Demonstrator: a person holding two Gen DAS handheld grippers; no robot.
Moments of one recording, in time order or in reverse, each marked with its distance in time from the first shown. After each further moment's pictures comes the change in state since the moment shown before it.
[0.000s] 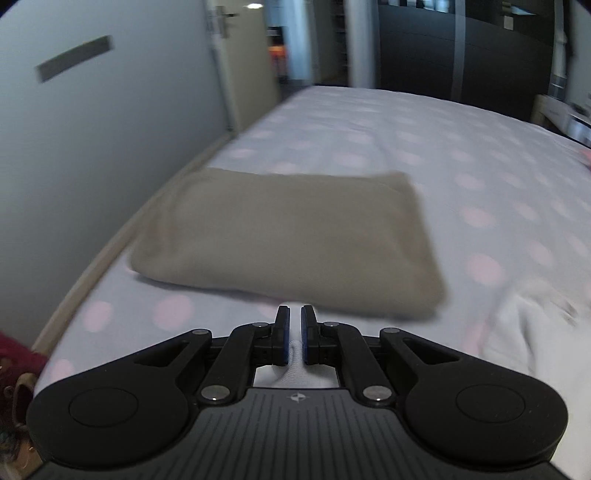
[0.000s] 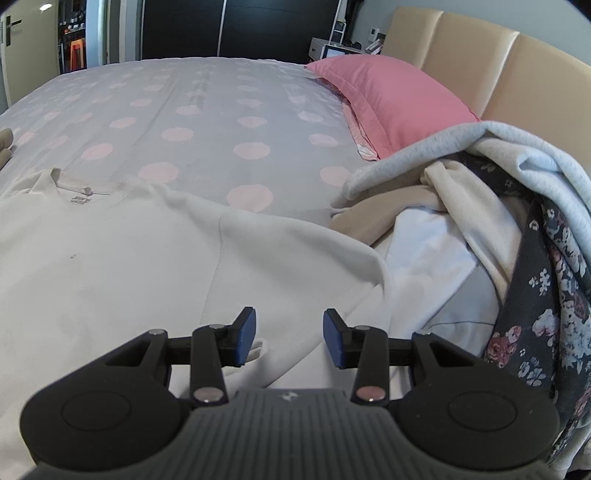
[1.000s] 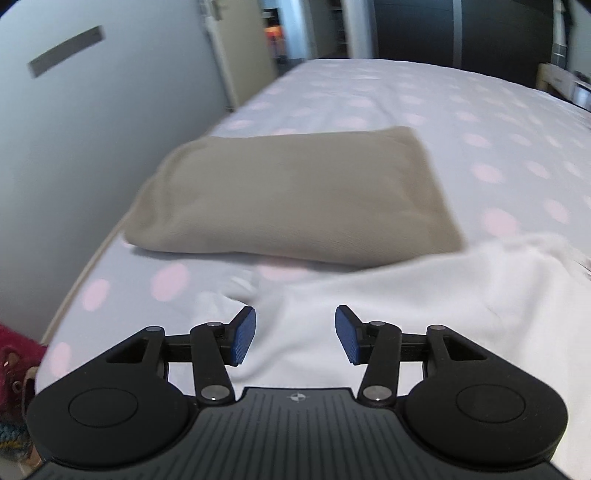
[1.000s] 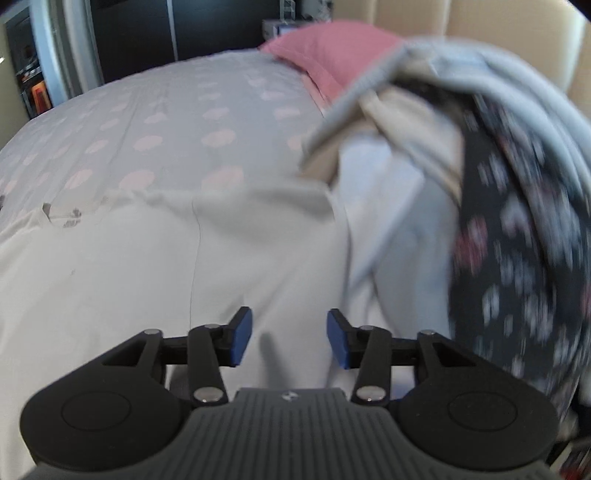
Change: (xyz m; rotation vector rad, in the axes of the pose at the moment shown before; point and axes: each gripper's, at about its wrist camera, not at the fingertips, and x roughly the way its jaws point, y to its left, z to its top) left arm 0.011 -0.017 -0.054 0.082 0.071 -0.082; right arm -0.019 -0.033 -0.046 0.249 0.092 0.040
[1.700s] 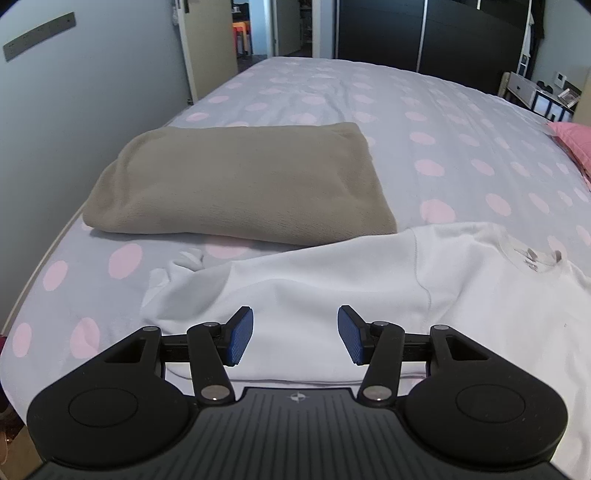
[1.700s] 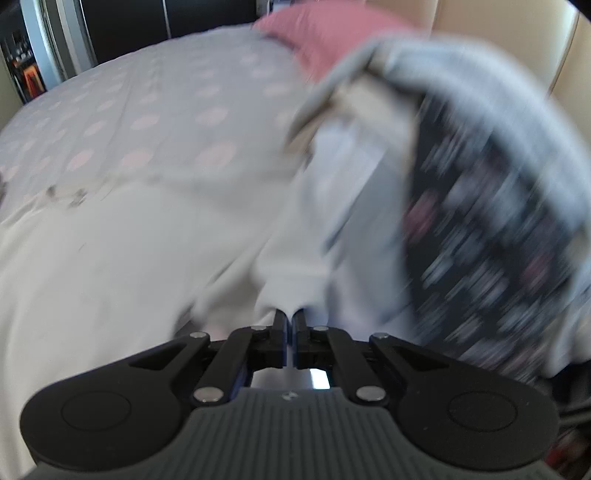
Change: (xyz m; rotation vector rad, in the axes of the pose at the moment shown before) left arm -0.023 -0.017 -0.019 -0.022 0.021 -0.133; right arm -0.059 -0.017 0.041 -0.057 0.031 -0.081
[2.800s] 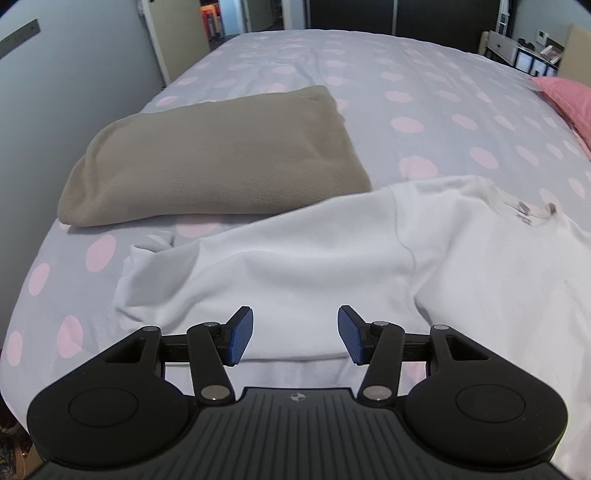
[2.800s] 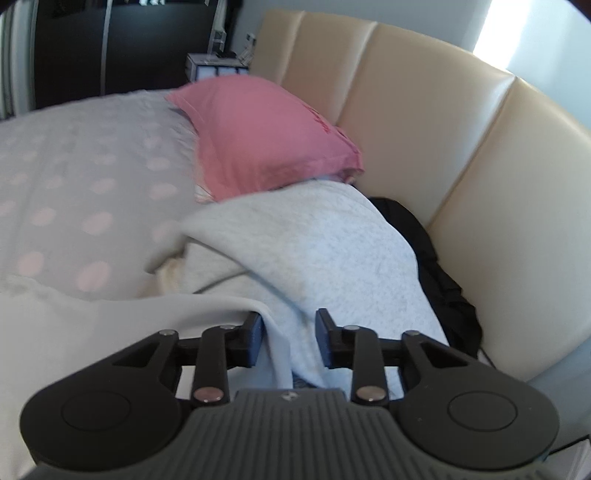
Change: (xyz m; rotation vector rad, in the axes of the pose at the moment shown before) left arm 0.014 -0.032 -0.016 0.094 0.092 -0.024; right arm -0.033 -0.092 0.093 -0.003 -0.175 -0.197
